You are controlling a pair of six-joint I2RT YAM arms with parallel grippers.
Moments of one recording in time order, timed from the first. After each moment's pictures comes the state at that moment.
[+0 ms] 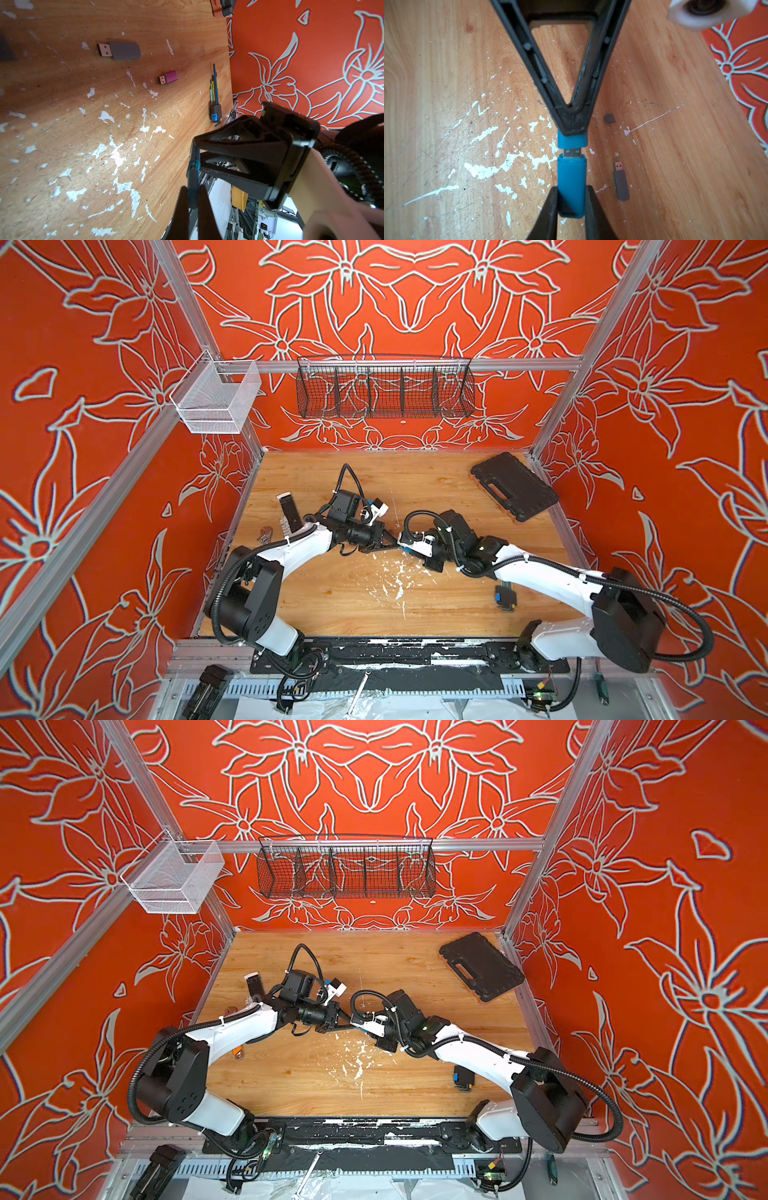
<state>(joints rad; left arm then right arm) -0.38 1.54 0.91 -0.26 0.95 -0.56 0.76 1.36 0.81 -0.21 -0.19 -0.54</state>
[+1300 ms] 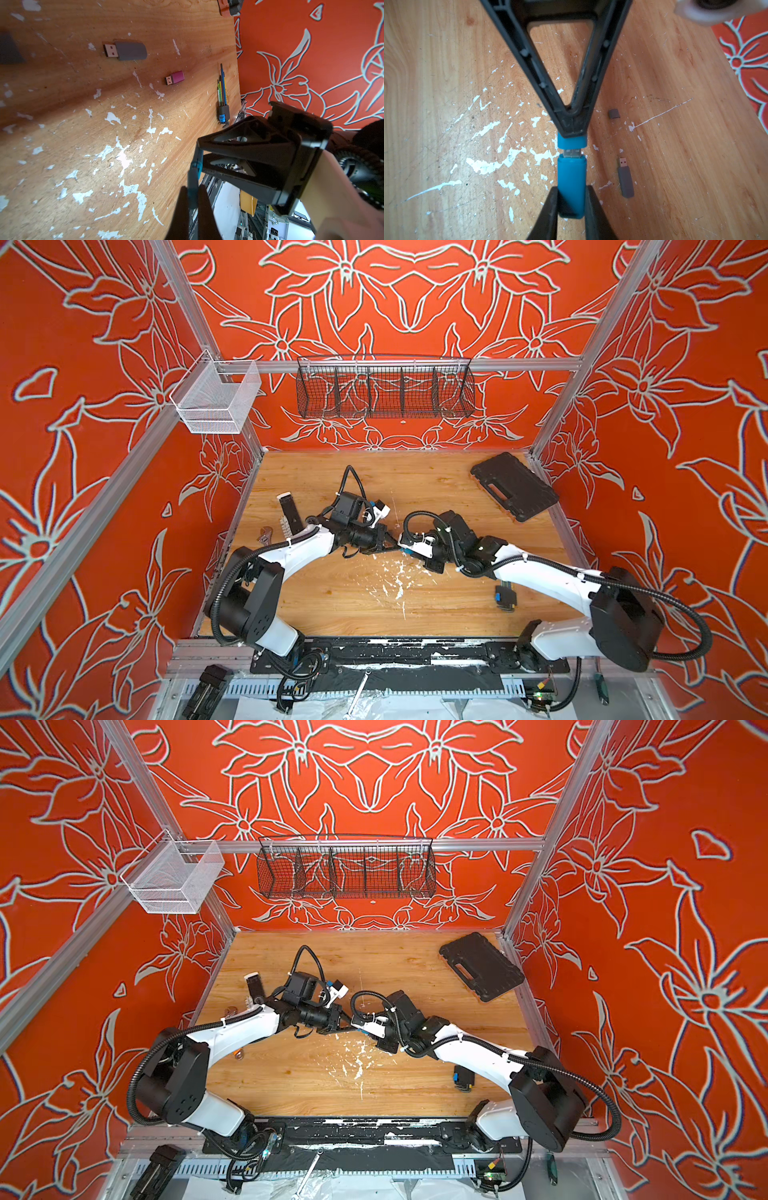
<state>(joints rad) -0.41 1.54 0.89 -0.25 0.90 -0.56 0.76 1.37 0.80 -0.22 -0.20 -0.55</state>
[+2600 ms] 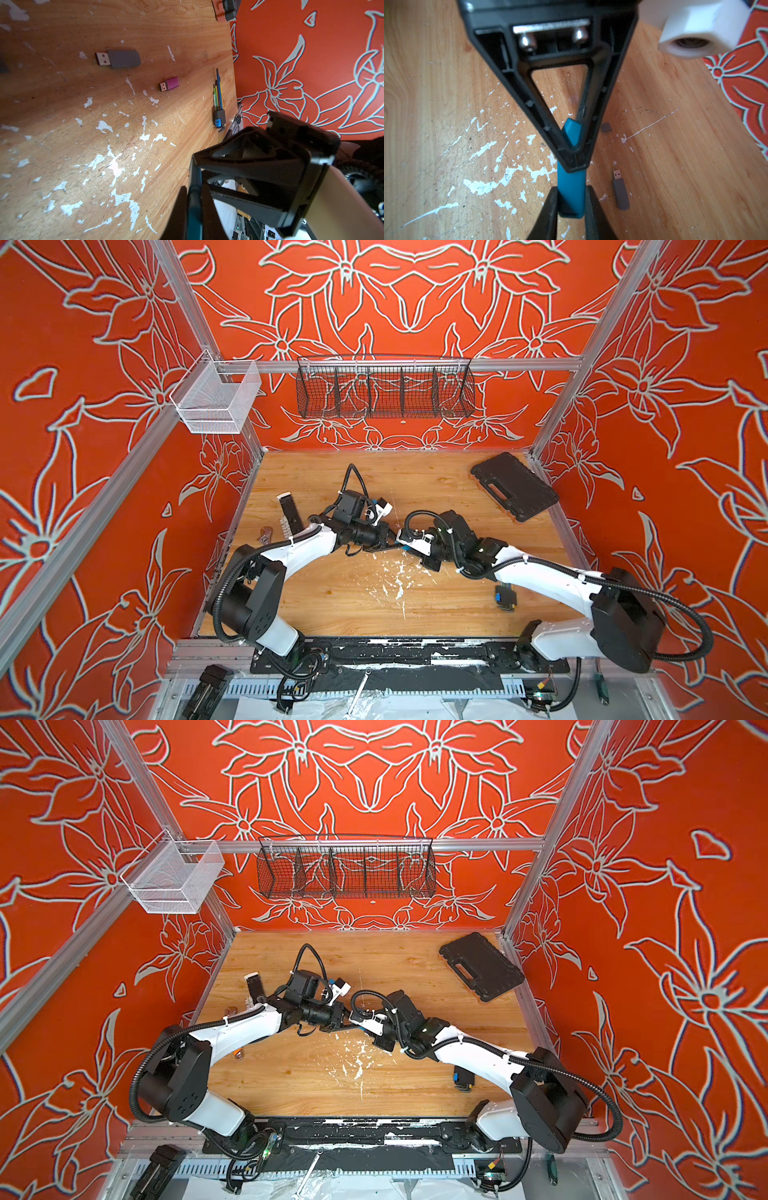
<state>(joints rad) -0.43 1.54 0.91 -0.20 0.88 -0.61 0.77 1.36 0.79 -0.12 -0.20 -0.48</state>
